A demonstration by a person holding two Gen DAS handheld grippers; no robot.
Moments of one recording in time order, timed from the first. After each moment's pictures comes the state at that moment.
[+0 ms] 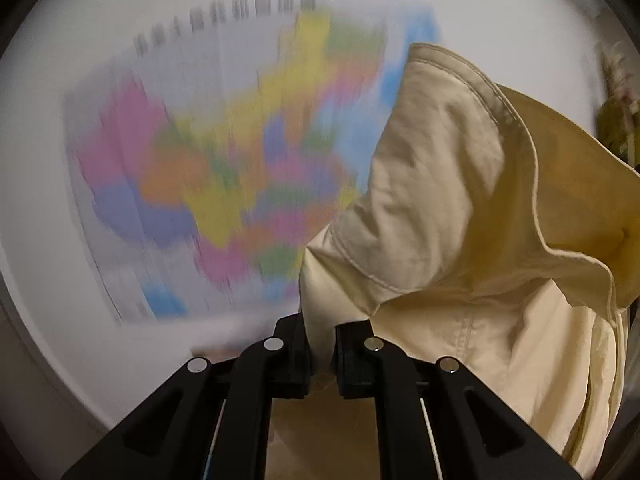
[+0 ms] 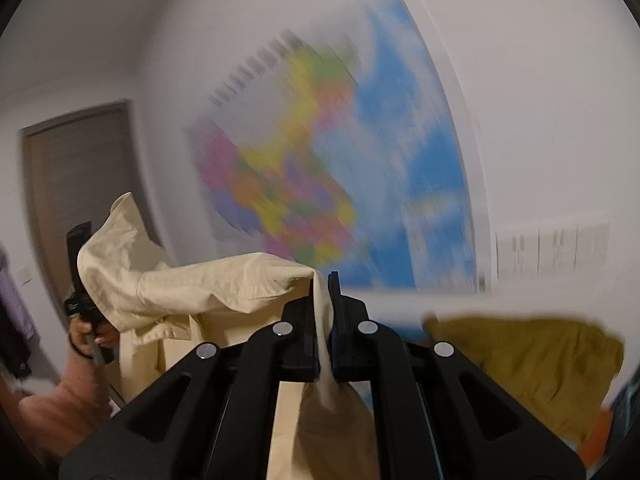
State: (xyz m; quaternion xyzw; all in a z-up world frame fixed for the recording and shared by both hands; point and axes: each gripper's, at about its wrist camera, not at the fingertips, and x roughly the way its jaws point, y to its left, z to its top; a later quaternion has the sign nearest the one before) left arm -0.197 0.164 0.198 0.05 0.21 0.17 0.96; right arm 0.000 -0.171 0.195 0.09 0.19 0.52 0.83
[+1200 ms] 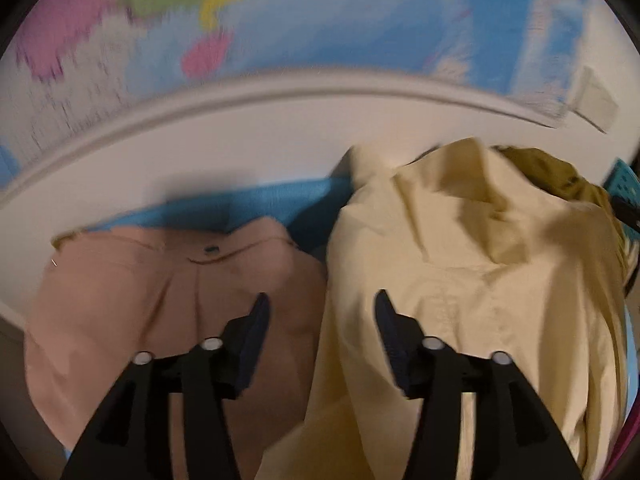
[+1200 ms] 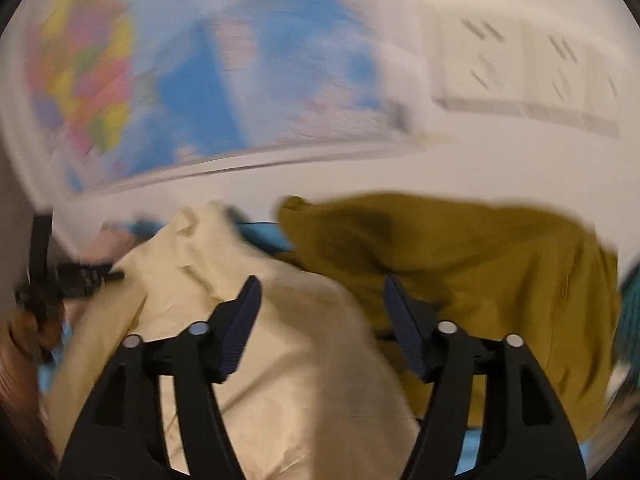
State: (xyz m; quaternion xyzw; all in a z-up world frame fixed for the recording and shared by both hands) left arm 0.005 0.300 -0.011 -0.05 0.44 0.11 0.89; right arm 0.143 -0.034 0.046 -0.08 0.31 0.36 0.88
